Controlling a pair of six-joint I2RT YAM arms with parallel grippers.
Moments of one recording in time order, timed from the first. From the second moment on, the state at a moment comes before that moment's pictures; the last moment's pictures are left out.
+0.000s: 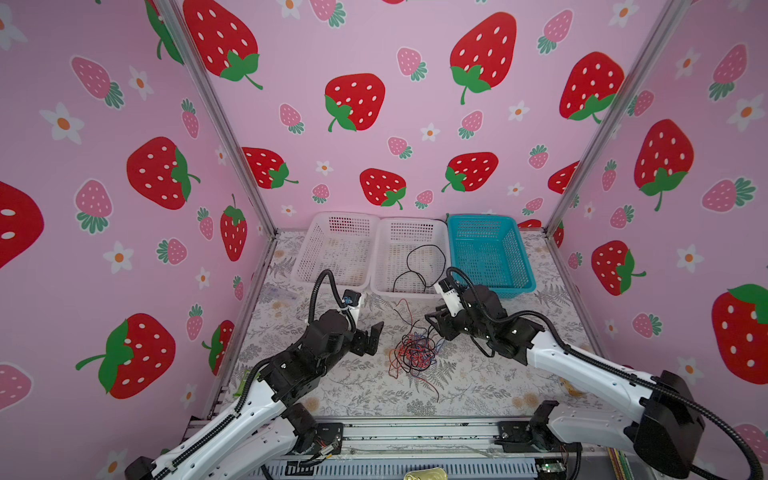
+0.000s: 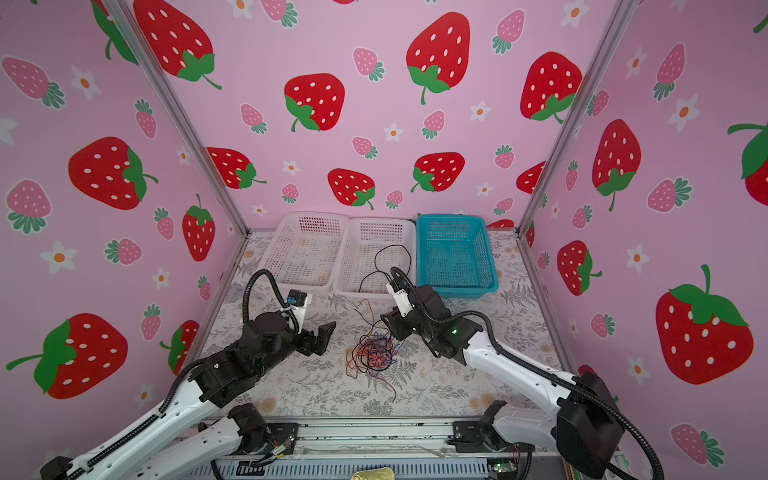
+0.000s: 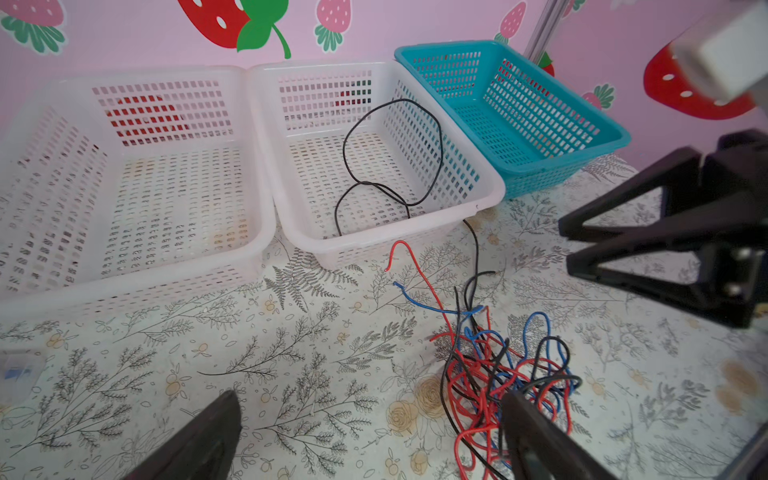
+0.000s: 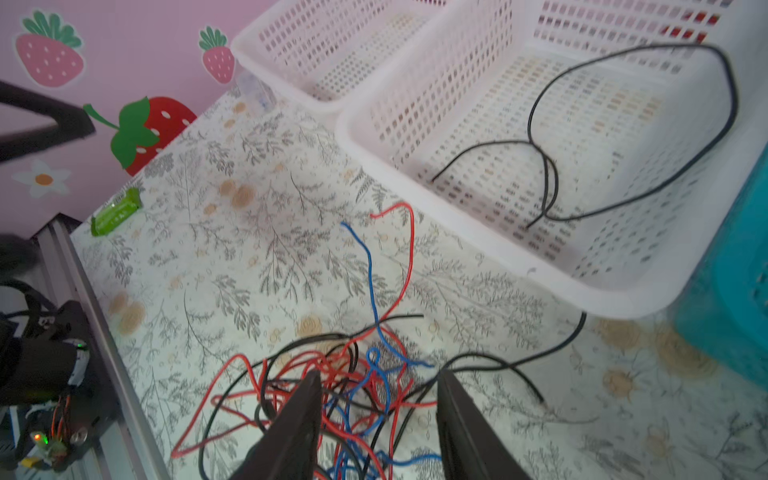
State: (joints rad) left arm -0.73 0.74 0.70 -0.47 -0.20 -0.23; right arm 0.87 1.18 0.76 -0.18 -0.09 0.22
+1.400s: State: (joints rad) left arm -0.80 1.00 0.48 -0.32 0.17 -0.80; right arm 0.94 1.19 0.49 0.09 -0.14 0.35
